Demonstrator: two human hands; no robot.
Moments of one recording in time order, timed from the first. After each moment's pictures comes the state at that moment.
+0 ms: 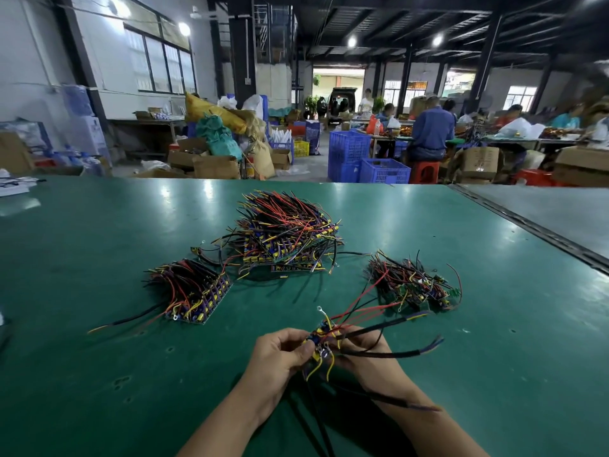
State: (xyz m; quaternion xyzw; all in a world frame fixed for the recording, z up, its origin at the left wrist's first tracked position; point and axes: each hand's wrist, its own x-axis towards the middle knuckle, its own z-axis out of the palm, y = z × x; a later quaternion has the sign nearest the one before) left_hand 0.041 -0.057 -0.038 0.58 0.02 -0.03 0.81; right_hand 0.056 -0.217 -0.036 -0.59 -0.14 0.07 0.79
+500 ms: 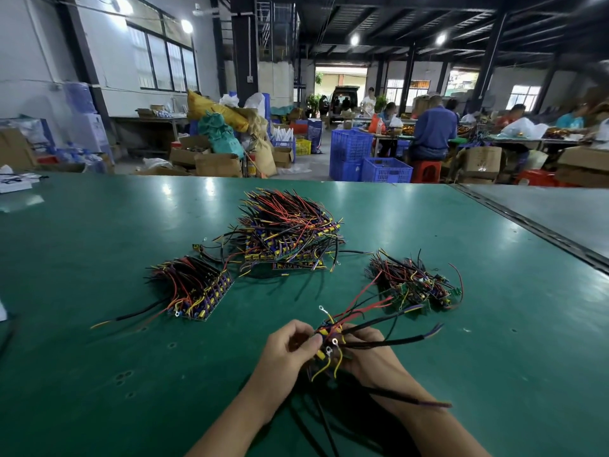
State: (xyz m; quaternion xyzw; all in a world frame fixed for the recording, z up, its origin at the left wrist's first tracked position) left_hand 0.035 -0.059 -0.036 0.70 -0.07 0.03 0.71; right_hand 0.058 -0.221 -0.032 -0.60 -0.13 0.13 0.78
